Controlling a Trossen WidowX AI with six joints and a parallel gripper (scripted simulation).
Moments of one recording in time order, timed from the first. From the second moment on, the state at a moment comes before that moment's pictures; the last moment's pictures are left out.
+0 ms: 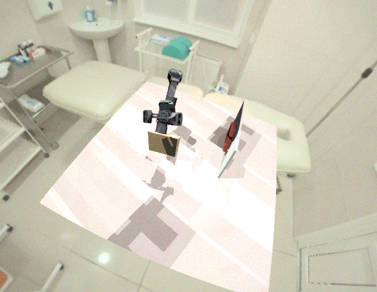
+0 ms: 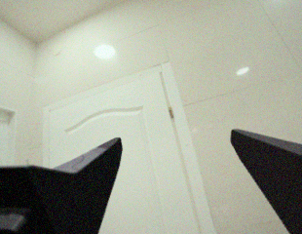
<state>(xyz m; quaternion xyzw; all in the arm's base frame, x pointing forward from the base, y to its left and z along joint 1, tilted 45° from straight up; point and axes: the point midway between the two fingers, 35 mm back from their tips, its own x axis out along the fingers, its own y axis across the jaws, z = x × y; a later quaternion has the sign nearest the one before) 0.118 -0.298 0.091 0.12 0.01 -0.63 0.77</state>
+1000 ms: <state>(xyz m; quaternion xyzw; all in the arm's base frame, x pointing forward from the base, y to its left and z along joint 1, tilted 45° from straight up) 0.245 -0.043 0.176 0.72 -0.04 -0.15 0.67</state>
